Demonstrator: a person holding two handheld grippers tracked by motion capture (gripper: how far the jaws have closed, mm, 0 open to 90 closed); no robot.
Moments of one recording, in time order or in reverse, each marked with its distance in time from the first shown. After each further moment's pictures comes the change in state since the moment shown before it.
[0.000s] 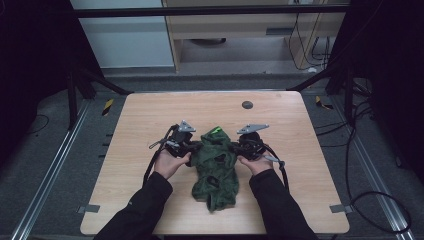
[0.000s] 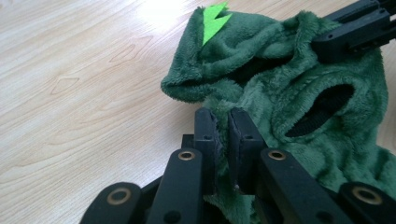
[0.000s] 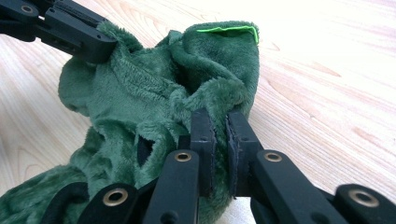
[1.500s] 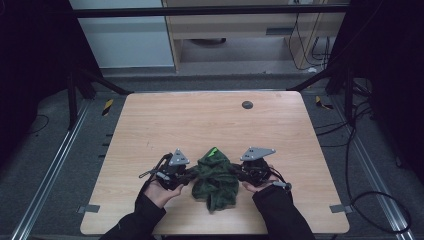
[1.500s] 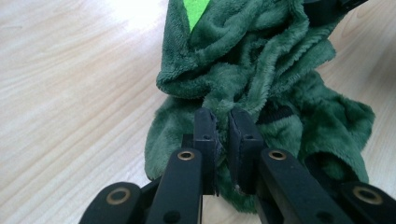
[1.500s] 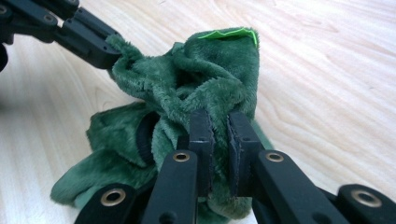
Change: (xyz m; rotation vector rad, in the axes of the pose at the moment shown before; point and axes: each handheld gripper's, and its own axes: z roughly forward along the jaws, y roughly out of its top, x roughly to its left) left arm -0.046 -0.065 -0.036 0.013 -0.073 0.042; right arm 0.041 -0.046 -0.037 -0.023 0.096 -0.110
